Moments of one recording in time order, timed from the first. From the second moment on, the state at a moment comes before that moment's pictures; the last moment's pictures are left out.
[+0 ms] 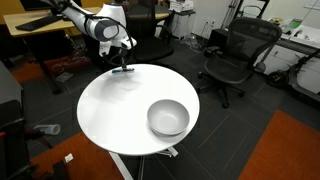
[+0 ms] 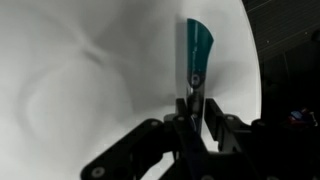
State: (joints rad) arm 0.25 0.87 0.00 -1.53 0.05 2.52 0.67
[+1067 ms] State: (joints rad) arm 0.23 0.73 -0.02 -1.60 0.08 2.50 0.67
